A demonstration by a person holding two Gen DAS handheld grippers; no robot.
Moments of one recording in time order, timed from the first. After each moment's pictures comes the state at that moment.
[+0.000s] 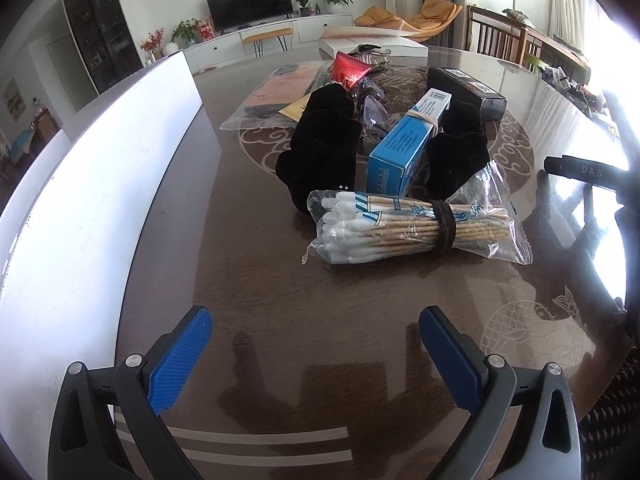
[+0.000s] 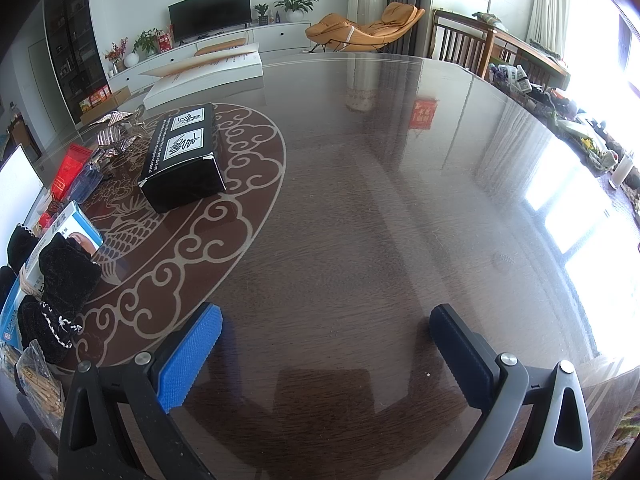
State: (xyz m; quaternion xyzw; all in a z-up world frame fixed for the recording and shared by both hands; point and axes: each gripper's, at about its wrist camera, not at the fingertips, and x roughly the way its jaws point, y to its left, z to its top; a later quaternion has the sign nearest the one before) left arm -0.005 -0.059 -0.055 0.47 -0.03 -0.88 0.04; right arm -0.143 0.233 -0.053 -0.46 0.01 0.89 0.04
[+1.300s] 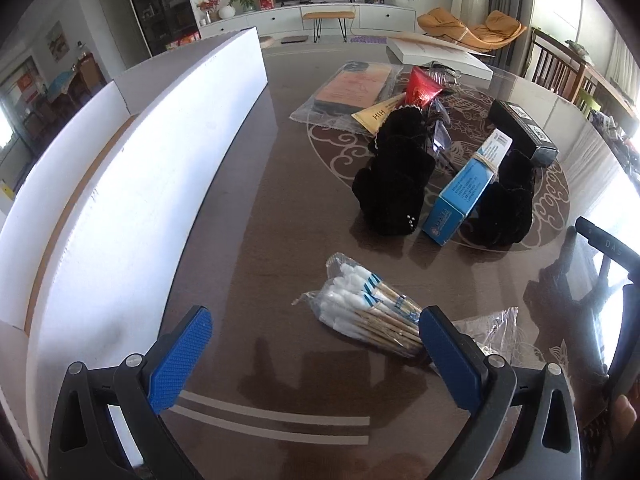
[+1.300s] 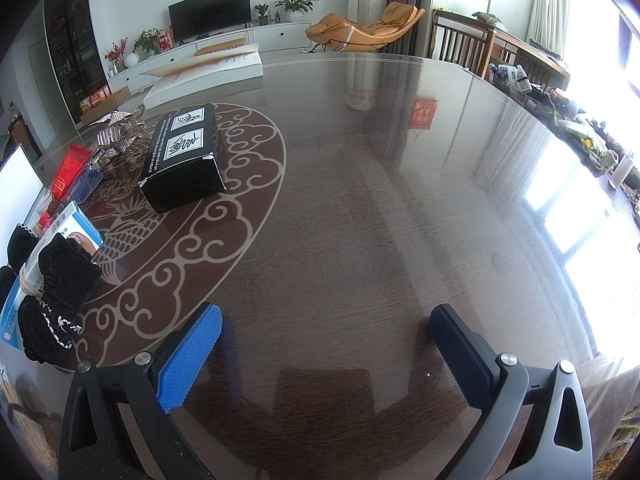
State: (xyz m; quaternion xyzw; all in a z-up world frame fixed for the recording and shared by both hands) left arm -0.009 -0.081 -0.032 0.51 0.04 -0.85 0.13; right arm -0.142 0.232 -0.053 -0.46 0.01 0.89 0.04
